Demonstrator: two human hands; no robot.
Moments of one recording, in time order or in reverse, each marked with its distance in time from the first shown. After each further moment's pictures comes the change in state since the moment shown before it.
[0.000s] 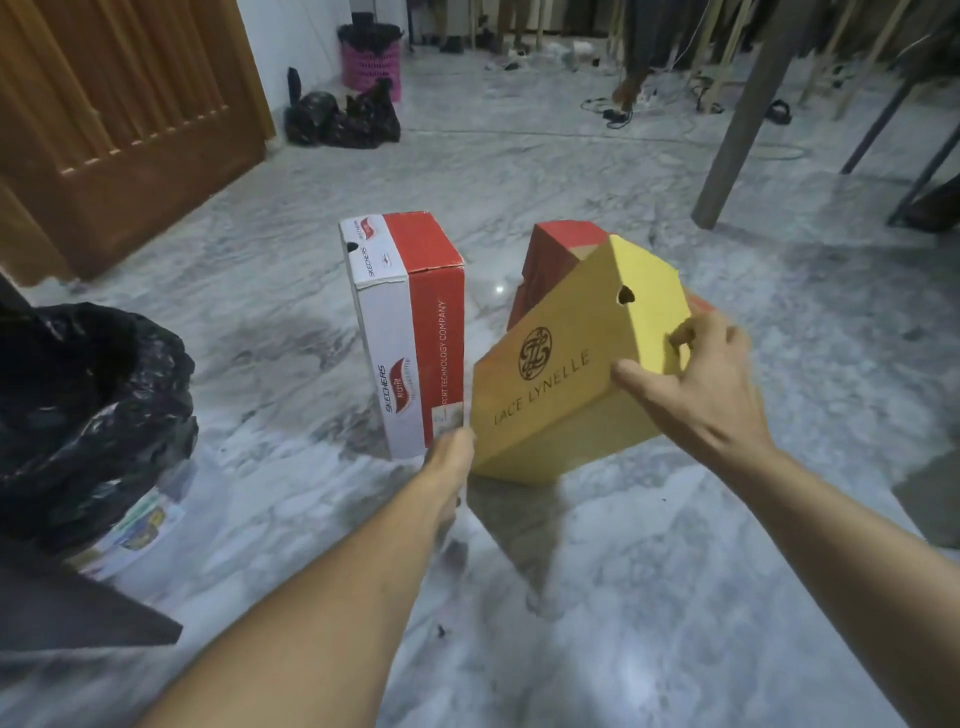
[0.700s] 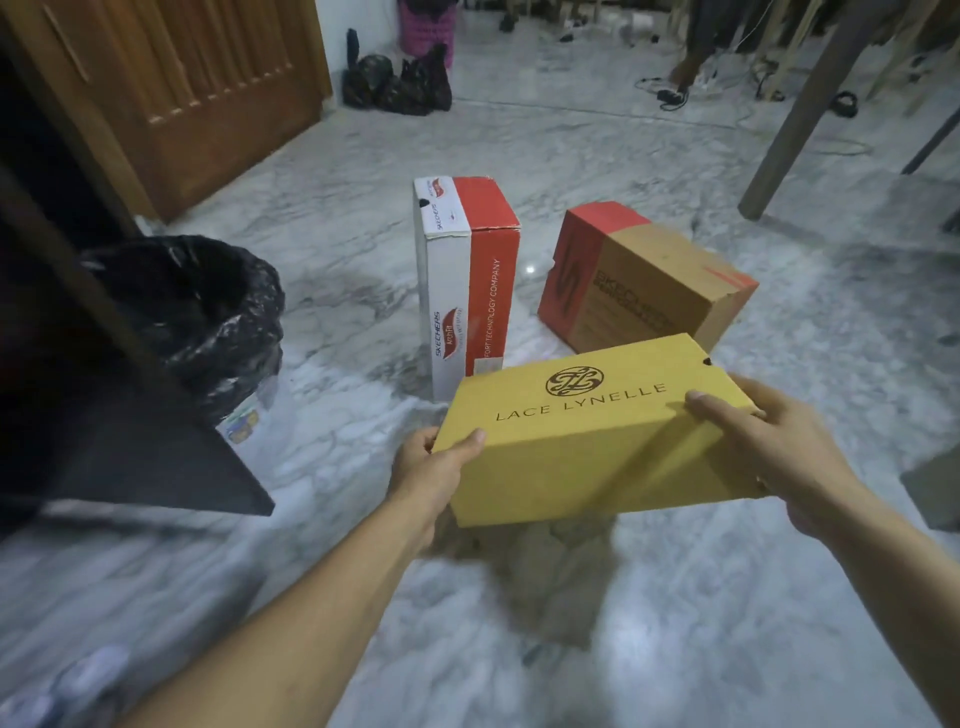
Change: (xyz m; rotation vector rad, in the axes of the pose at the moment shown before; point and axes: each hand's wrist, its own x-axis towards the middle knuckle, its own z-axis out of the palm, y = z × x) left_hand -0.092 -0.061 -0.074 -0.171 0.056 0.117; right_hand -0.076 0.027 -0.037 0.365 -0.275 0.277
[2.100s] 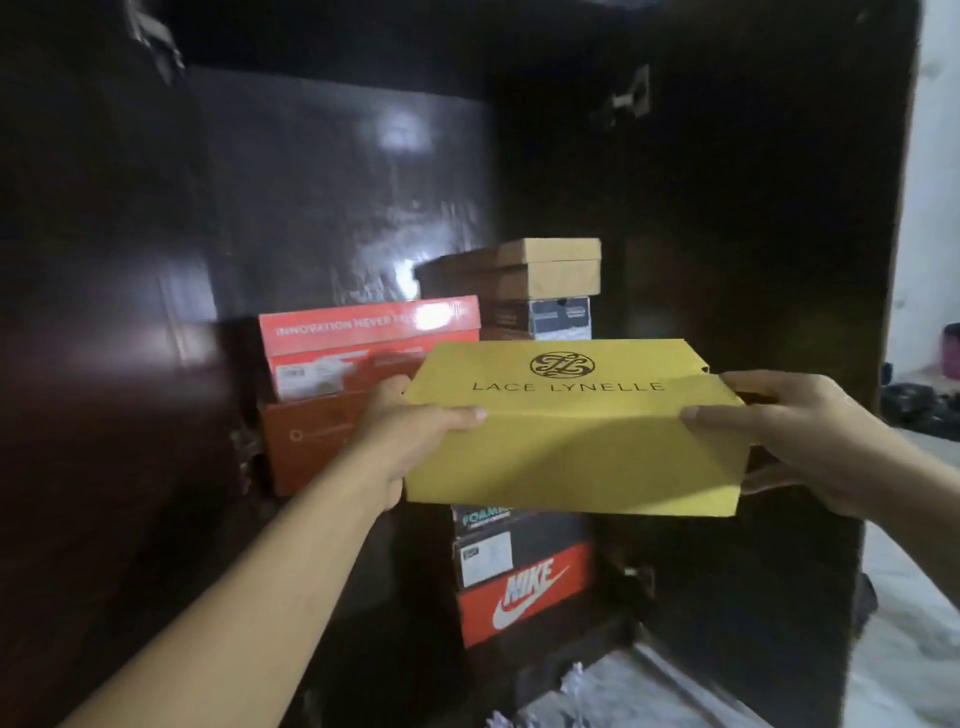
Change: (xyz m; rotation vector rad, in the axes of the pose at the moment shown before) left_hand -0.560 0.197 -0.391 0.039 0.954 0.586; right_hand -0.427 -0.385 0.104 0.176 -0.890 -0.753
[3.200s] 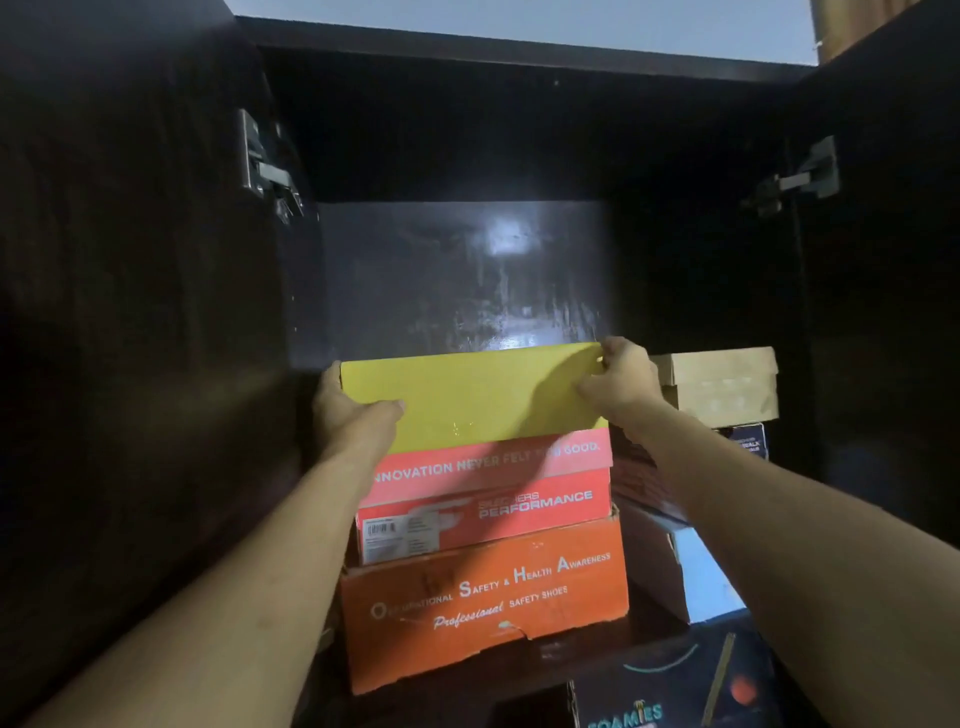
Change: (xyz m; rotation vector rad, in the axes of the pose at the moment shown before) left_hand 0.194 0.054 -0.132 0.002 0.741 0.309; right_hand 0.276 -0.148 0.227 0.013 0.092 -0.382
